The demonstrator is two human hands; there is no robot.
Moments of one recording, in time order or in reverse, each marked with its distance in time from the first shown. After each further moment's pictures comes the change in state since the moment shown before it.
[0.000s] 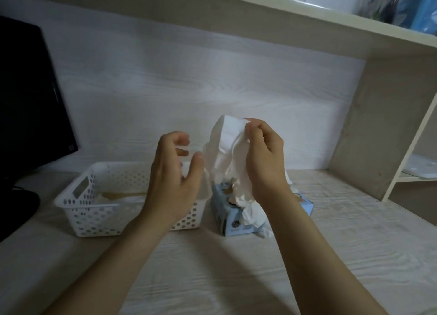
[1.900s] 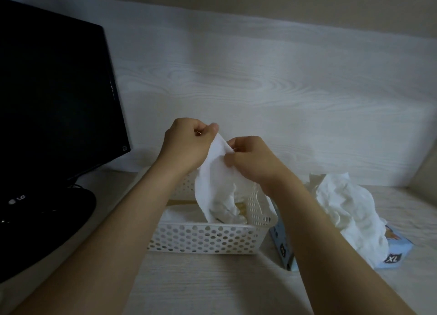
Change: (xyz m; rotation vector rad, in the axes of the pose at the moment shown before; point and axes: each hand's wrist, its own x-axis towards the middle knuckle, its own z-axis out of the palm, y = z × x) left_hand 0.110 -0.055 -0.065 0.185 -0.073 -0.341; right_hand 0.045 0.050 0.115 -0.360 -0.595 0.276
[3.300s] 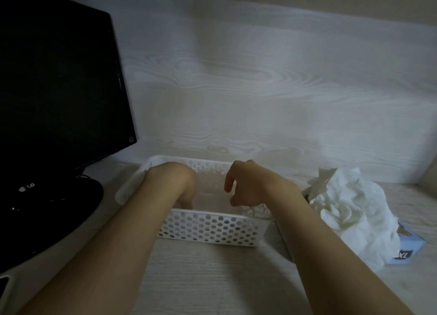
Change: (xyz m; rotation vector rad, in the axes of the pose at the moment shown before) left_hand -0.011 -0.040 -0.003 1.233 -0.908 -0.268; right_hand 0.000 0.028 0.026 -0.887 -0.333 -0.015
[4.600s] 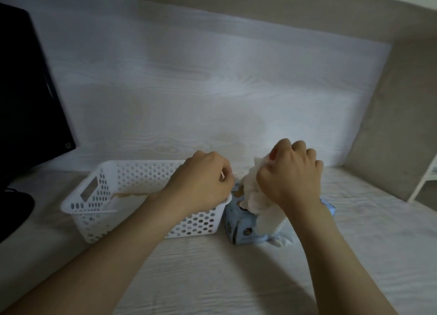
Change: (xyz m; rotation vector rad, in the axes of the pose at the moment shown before) left_hand -0.048 0.127 -0.002 -0.638 0.722 0.569; right_hand -0.121 0.098 -0.014 -0.073 0.819 0.559
